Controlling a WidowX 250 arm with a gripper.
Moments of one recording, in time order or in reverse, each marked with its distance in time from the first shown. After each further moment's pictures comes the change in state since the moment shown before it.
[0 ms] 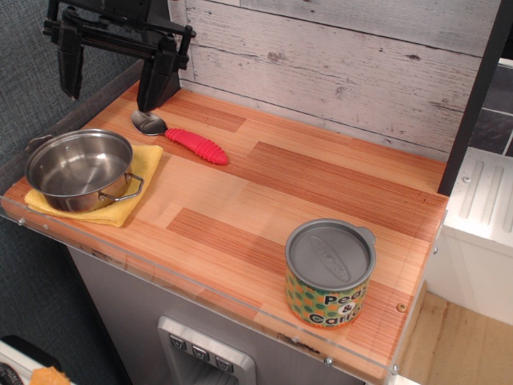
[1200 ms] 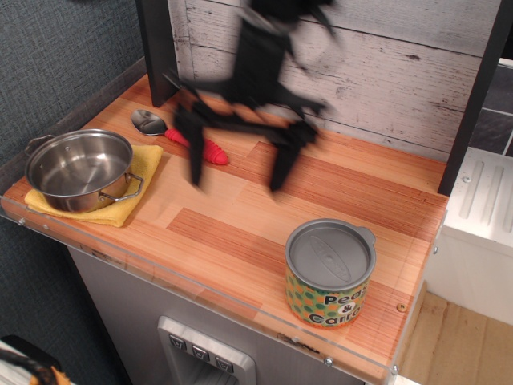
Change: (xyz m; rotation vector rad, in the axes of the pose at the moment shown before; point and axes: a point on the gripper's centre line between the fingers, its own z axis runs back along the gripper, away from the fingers) arm -0.120 -0.101 0.004 -0.151 -0.030 -0.206
